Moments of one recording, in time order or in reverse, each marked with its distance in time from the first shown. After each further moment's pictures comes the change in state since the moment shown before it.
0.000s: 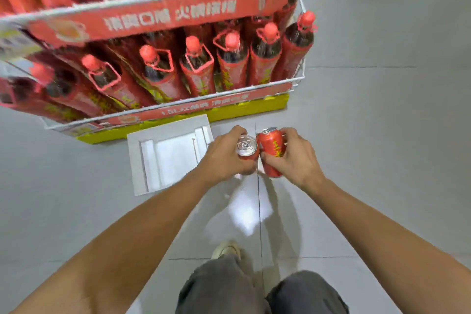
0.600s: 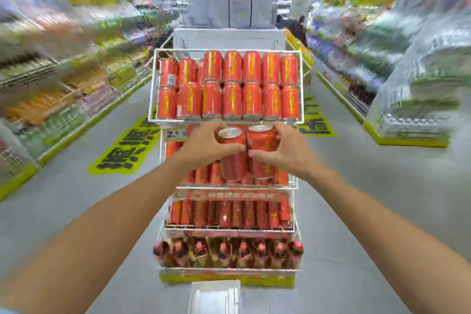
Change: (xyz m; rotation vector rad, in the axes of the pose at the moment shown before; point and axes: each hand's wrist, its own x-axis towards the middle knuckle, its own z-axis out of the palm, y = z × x) left_hand -0.313 0.531 -0.567 -0.039 0.588 0.316; right_hand -0.202 -0.567 -0.566 0.088 0.262 -0.817
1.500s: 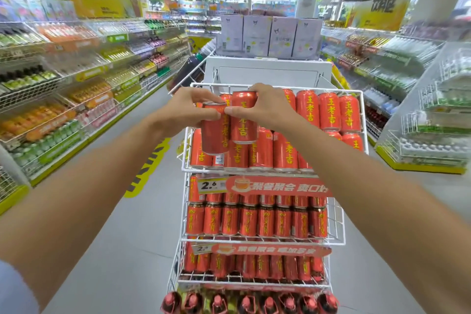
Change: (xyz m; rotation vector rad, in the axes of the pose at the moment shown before) left_hand 0.177 -0.060 -0.224 -0.237 -0.034 0.067; right_hand 0.271 -0.147 0.079 -0.164 0.043 -0.061
